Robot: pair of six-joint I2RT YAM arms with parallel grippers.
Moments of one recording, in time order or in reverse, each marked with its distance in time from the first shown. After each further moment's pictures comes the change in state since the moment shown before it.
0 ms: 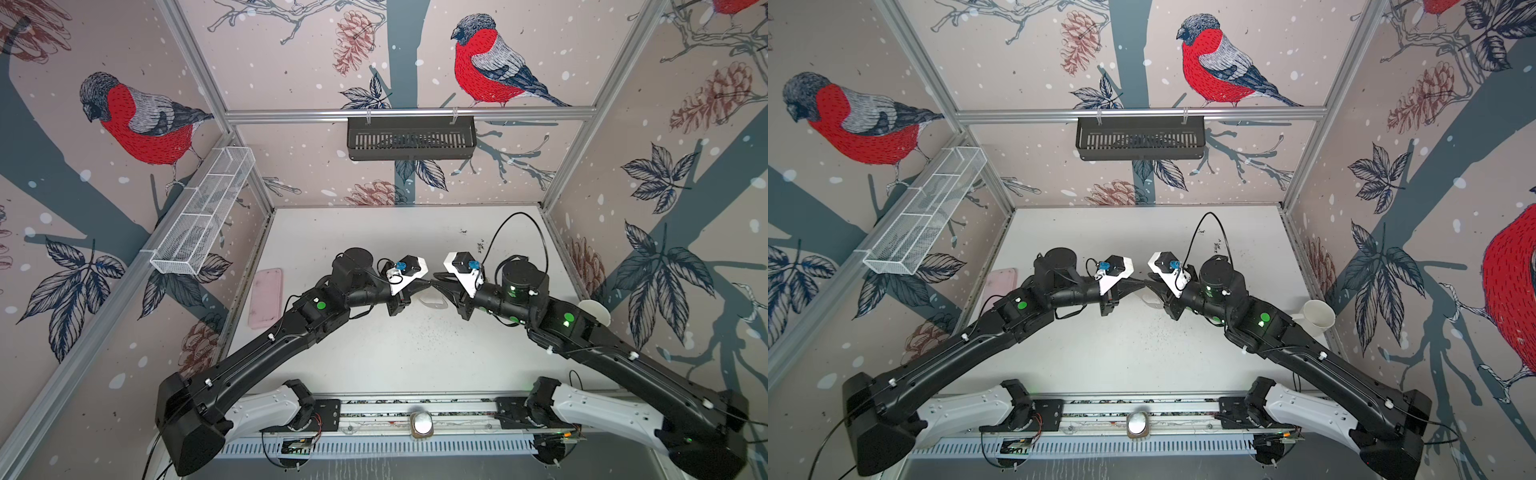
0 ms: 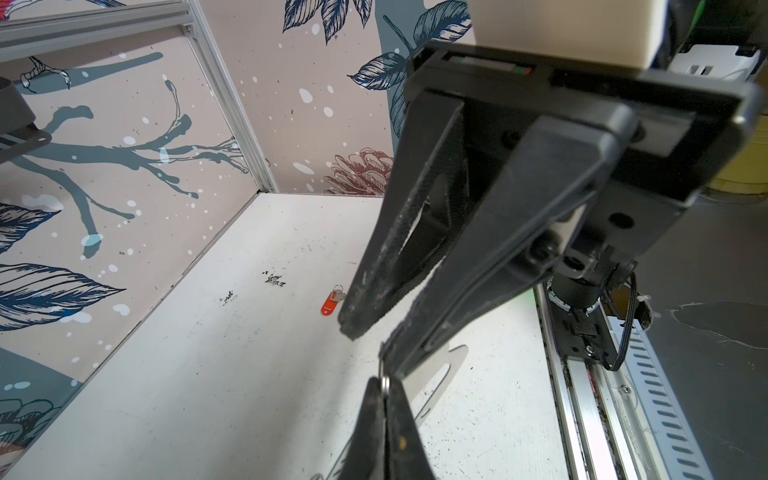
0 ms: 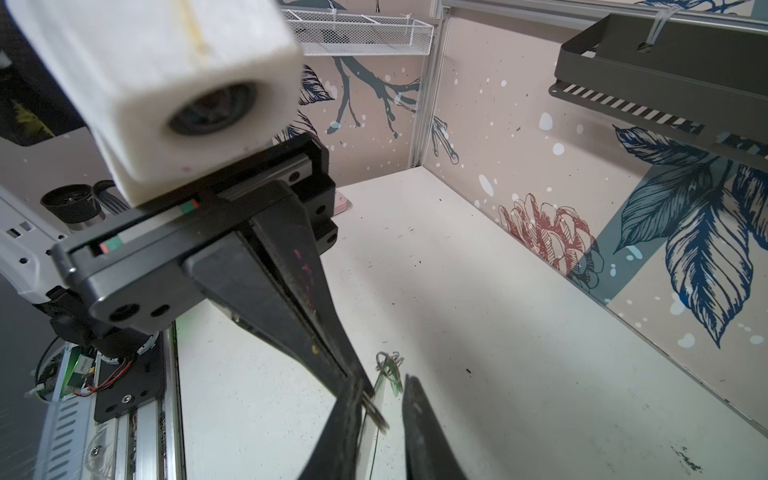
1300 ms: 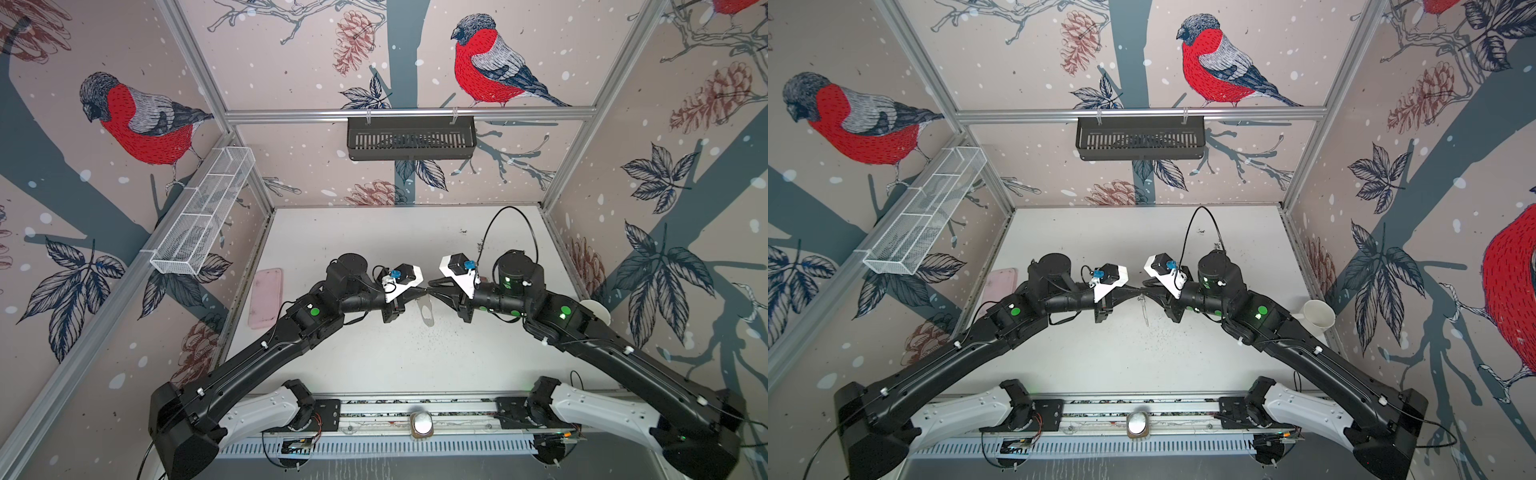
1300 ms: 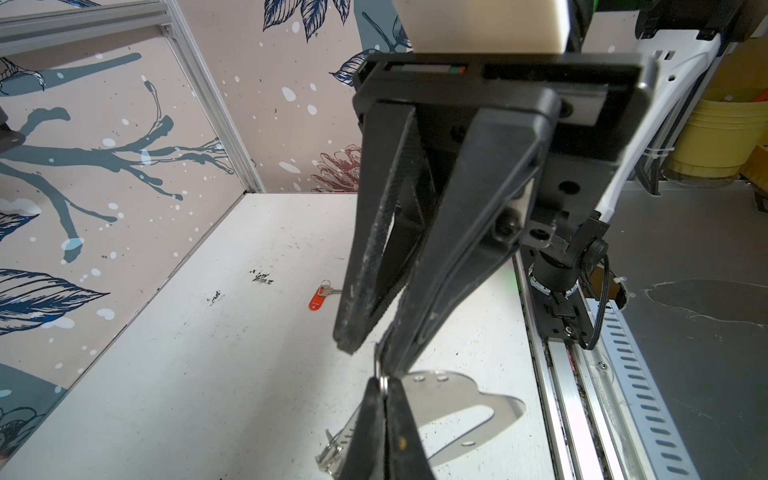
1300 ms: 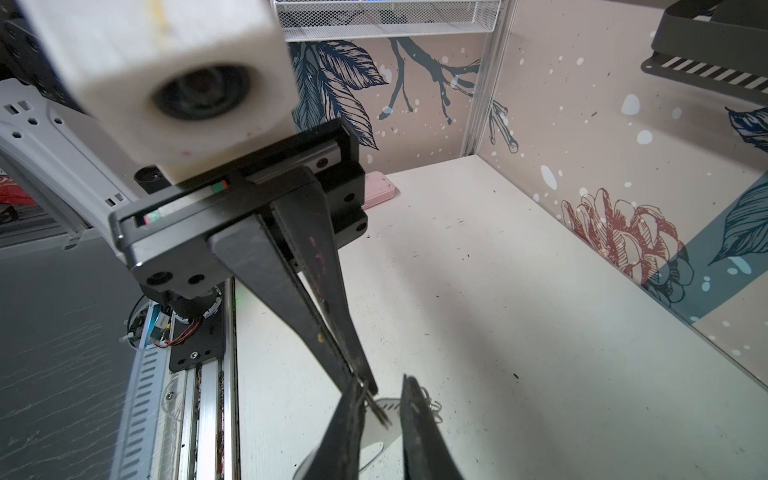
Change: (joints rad) left arm 0.002 -0.060 -0.048 -0.025 0.042 0.023; right arm -0.050 0.046 0.025 -0.050 -0.213 -0.023
